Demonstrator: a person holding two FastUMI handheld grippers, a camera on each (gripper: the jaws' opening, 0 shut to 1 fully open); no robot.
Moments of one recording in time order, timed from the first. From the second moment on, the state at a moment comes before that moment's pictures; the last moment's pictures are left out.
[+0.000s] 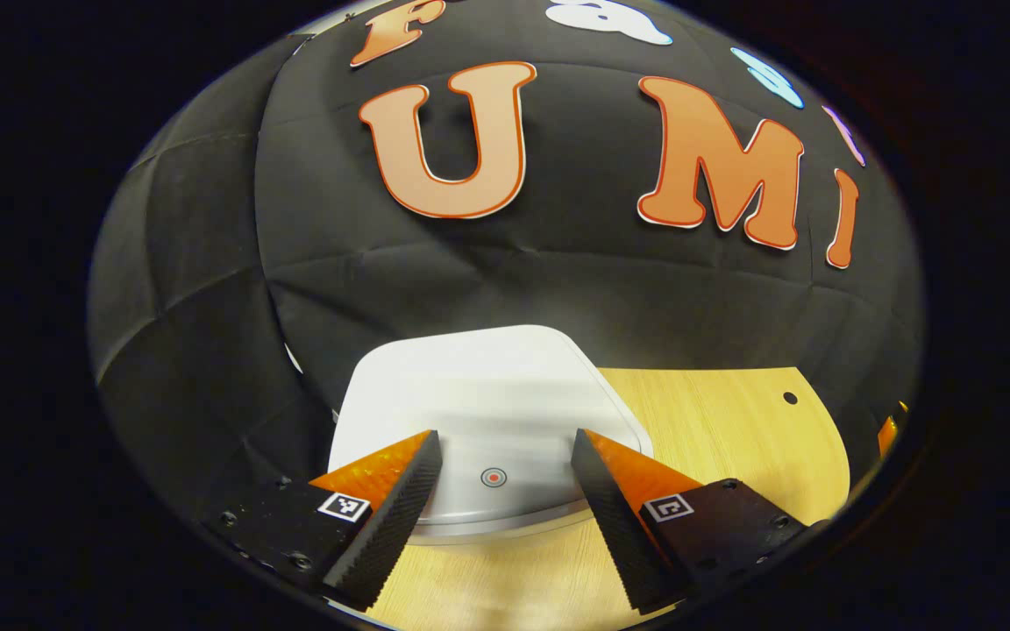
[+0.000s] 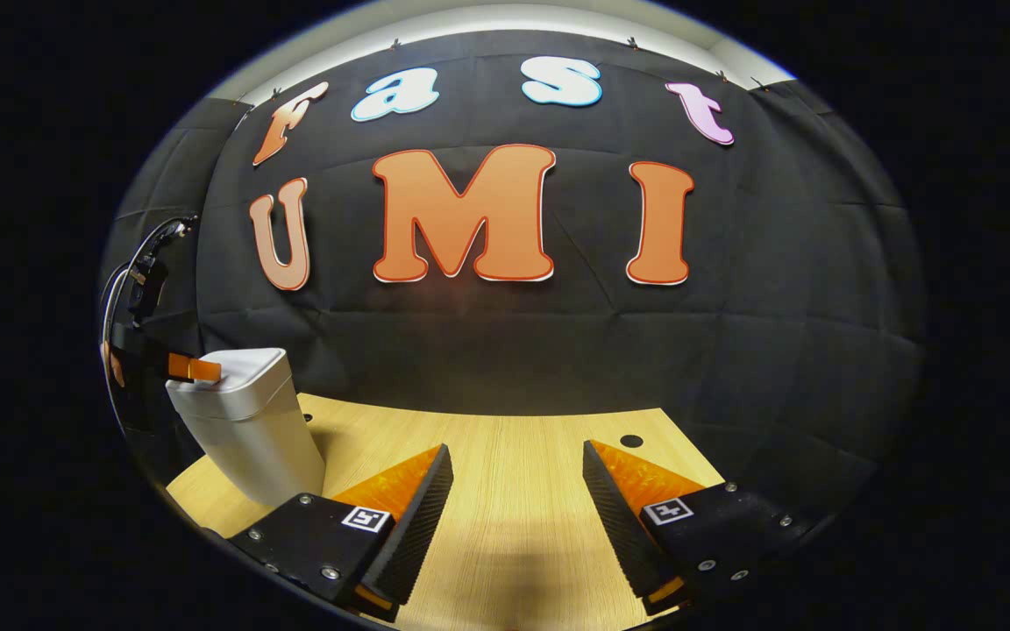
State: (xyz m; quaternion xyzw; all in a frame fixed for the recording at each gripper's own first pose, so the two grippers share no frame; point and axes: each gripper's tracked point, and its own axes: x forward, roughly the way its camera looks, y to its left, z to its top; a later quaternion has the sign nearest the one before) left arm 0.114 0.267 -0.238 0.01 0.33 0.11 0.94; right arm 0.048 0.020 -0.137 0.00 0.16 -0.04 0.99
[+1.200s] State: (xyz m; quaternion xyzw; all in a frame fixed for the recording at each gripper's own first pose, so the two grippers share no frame) left arm 0.090 0.136 -0.141 0.02 0.11 0.05 0.99; right arm 0.060 0.030 -0.106 0.01 0.13 0.00 0.99
